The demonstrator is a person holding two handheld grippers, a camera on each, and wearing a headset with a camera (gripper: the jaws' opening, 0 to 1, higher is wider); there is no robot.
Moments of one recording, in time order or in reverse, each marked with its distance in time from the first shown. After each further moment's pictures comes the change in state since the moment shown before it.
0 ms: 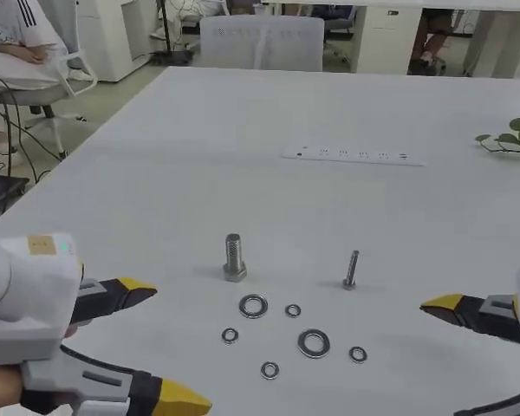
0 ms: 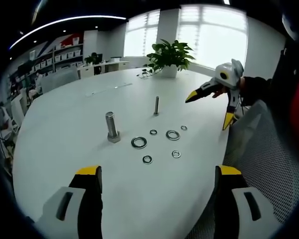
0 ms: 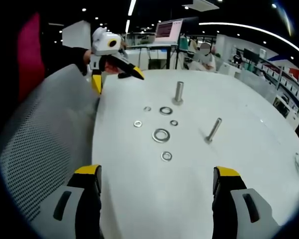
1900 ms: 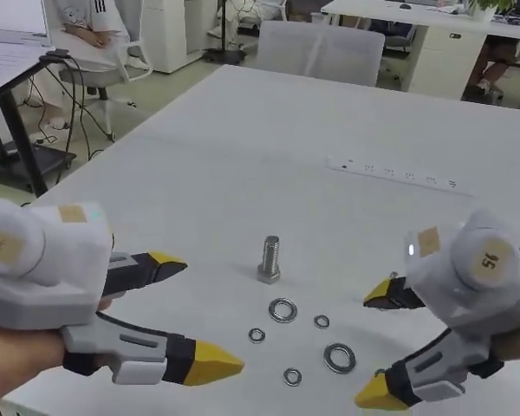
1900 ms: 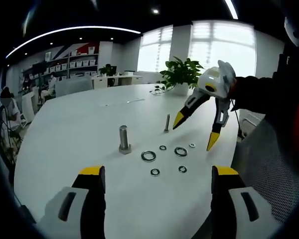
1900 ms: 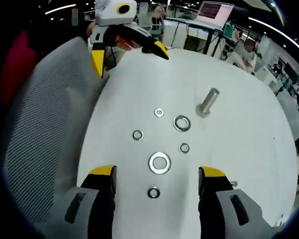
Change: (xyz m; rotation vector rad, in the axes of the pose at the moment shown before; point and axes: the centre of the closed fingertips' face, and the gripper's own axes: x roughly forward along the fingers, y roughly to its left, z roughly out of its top) left arm -0.010 0.011 0.022 -0.065 -0.152 0.089; right arm 0.063 -0.009 0.048 -0.293 0.294 0.201
